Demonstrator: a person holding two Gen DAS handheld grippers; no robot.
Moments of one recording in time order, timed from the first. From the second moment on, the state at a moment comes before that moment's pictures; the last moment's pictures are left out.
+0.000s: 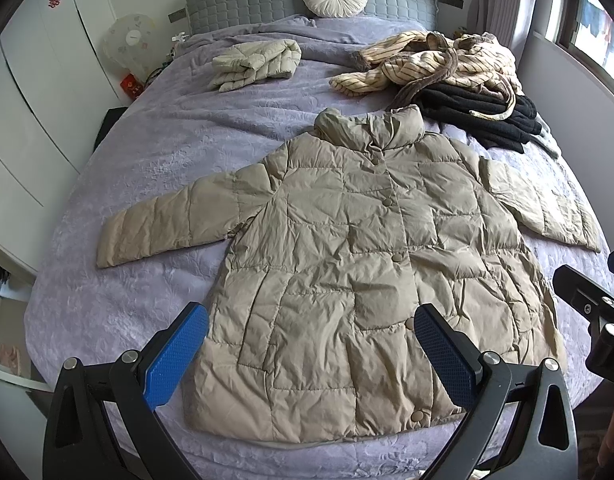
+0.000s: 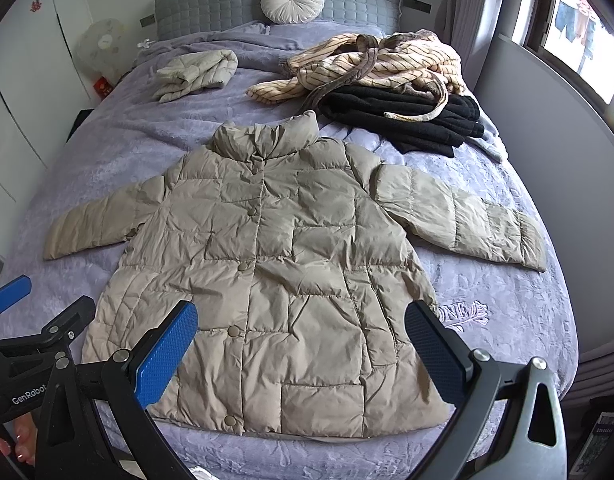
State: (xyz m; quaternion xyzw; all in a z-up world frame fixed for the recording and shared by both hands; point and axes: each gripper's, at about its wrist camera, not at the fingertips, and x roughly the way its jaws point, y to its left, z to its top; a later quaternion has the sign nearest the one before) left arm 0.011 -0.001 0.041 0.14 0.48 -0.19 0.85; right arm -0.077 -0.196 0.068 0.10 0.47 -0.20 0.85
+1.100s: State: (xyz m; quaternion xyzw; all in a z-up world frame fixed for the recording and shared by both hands) left arm 0.157 0.143 -0.054 -0.02 0.57 -0.11 0.82; right arm 0.067 -0.137 -0.018 0.13 0.59 -0.07 0.80
